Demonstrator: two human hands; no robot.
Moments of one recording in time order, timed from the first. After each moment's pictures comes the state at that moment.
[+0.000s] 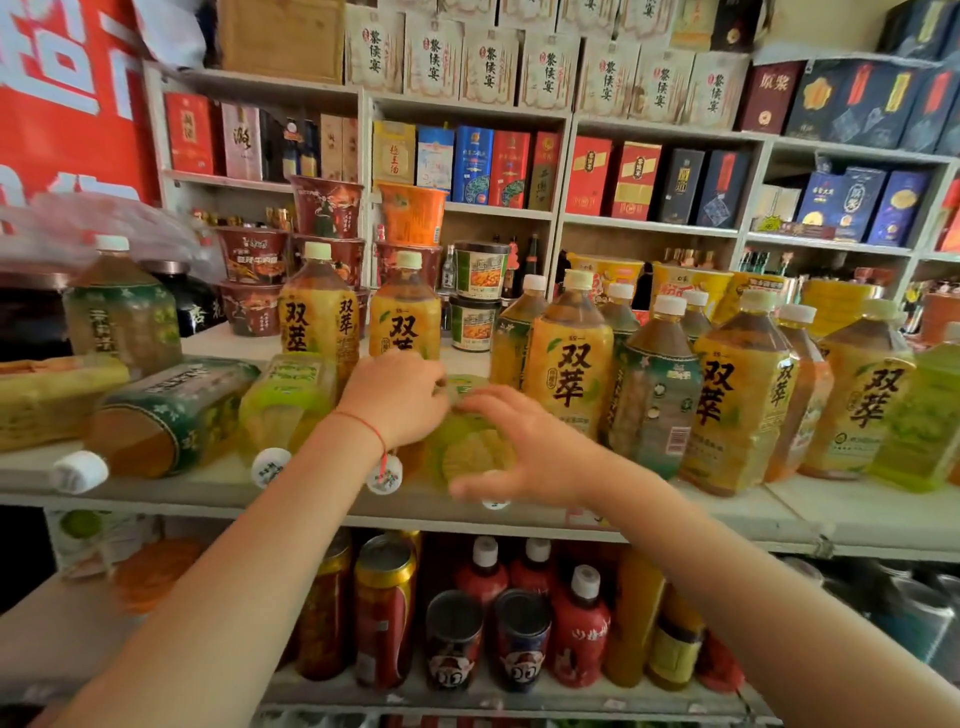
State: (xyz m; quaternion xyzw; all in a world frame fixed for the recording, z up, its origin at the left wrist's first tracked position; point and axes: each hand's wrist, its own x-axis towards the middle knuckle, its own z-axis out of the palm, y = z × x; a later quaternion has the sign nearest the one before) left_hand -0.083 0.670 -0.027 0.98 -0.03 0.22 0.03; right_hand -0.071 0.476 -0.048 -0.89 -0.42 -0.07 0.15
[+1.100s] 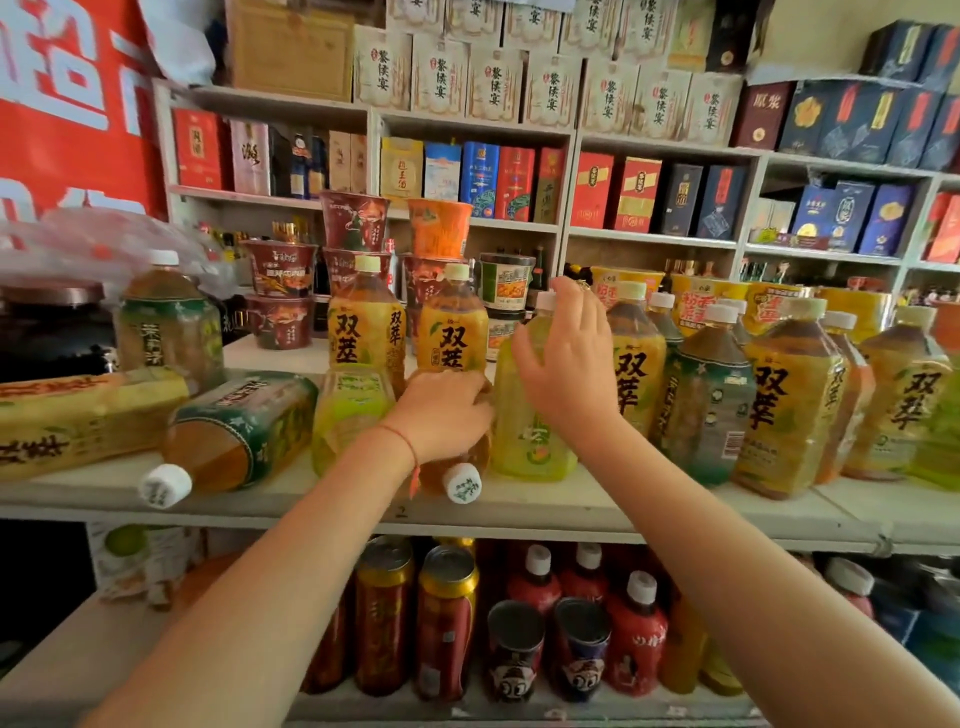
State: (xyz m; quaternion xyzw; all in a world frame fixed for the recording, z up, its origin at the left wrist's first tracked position) left_hand -0.103 0.698 -0.027 0.97 -0.08 0.16 0.14; right_hand -0.057 0.556 -0.018 -0.79 -0.22 -0.50 0.27
